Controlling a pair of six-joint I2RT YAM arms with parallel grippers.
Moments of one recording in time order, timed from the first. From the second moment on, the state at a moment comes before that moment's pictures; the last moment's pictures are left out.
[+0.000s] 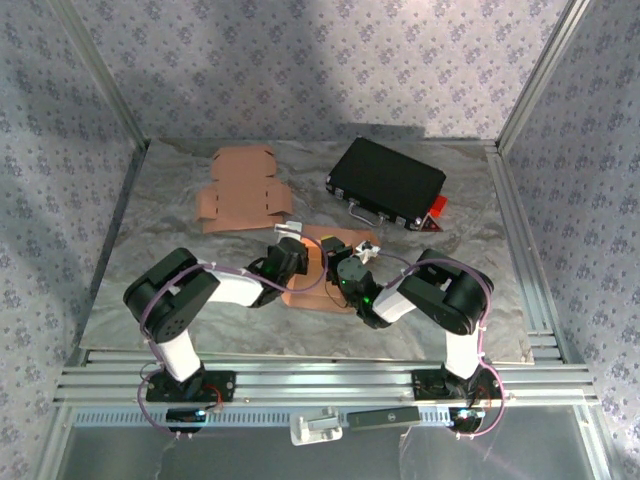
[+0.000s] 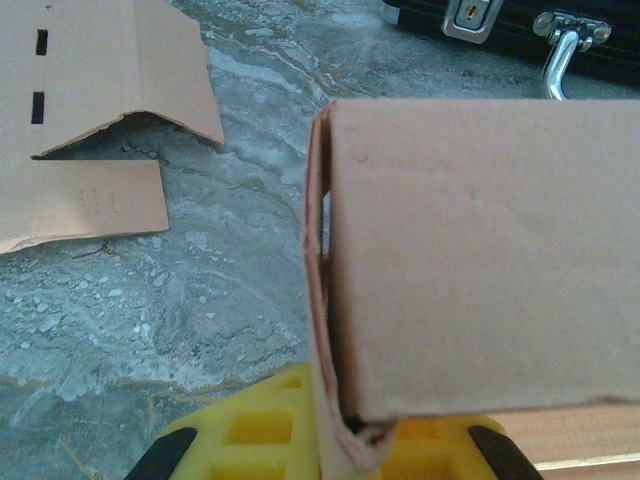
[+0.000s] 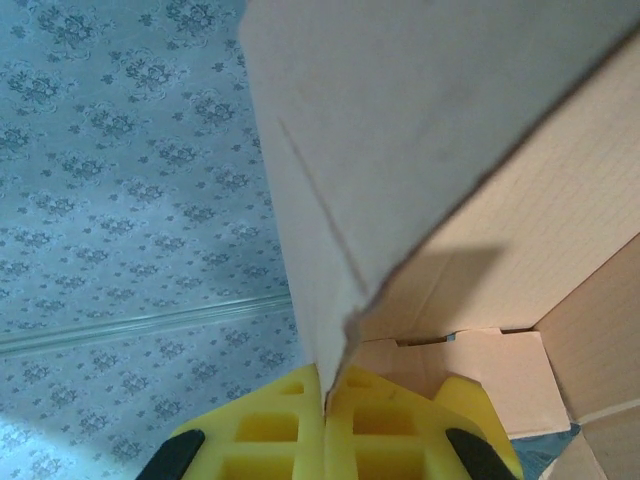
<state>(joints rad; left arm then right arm) -0.80 1.74 0.66 0.49 -0.43 -0.40 0.92 1.87 0.57 1.16 0.51 1.75</state>
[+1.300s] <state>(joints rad) -0.78 1.48 1.11 -0.61 -0.50 -0.83 0.70 1.09 1.07 -0.34 0.26 1.13</state>
